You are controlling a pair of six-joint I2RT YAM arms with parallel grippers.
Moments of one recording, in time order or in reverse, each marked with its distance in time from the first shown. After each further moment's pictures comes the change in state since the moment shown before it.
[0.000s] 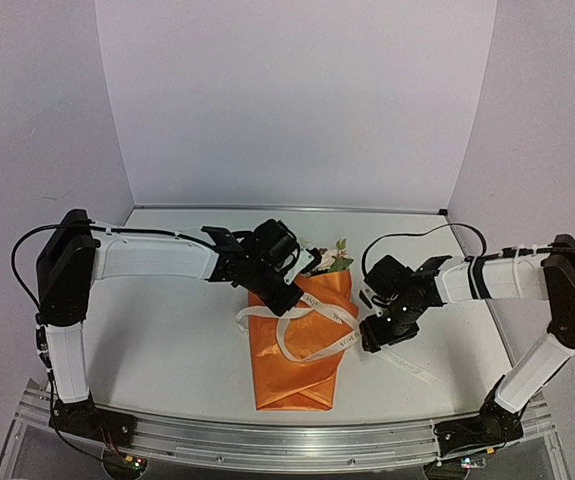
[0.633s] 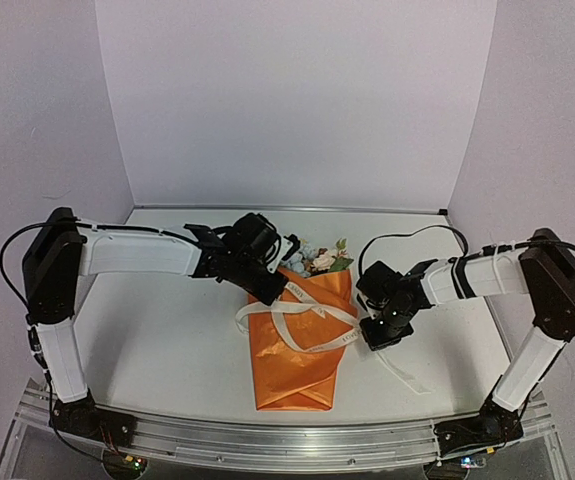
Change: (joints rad) left arm 0.065 -0.066 -0.096 0.088 -0.030 -0.103; right arm 0.001 0.110 0.017 0.054 0.051 0.034
